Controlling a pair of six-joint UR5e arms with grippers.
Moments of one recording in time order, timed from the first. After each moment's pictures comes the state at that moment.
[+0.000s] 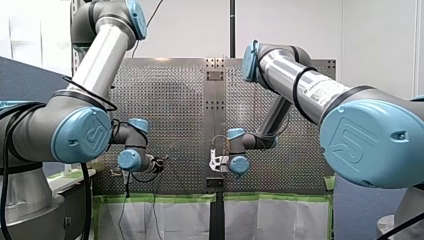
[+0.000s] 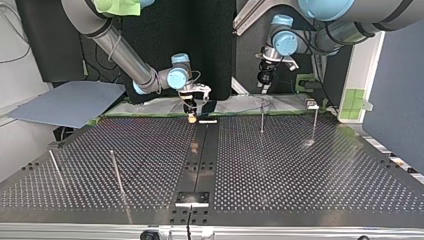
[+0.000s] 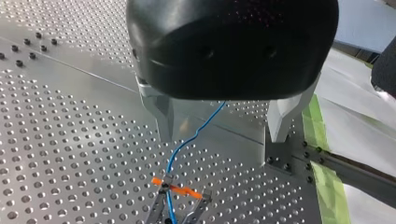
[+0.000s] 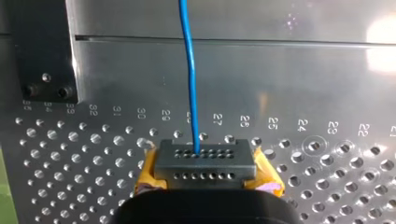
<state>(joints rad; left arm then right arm) -0.11 -2.17 -2.24 -2.13 -1.50 -1.80 2.21 -0.50 1.26 -0.61 1.69 1.58</state>
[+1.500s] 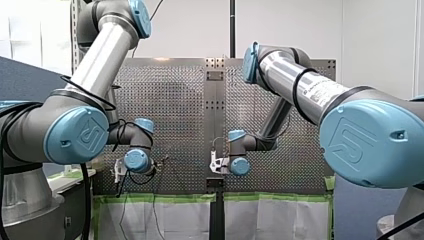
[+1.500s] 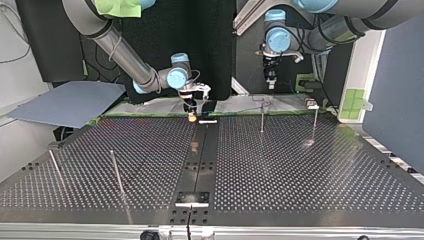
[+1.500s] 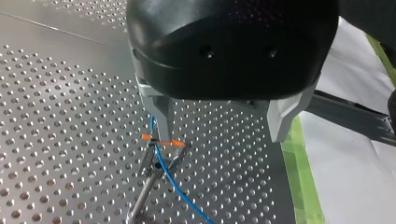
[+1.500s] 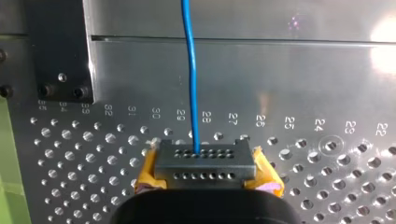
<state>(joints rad) -0.18 -2.18 -2.24 -2.19 -1.79 -1.66 2.21 -0.48 1.26 -0.61 1.68 1.59</state>
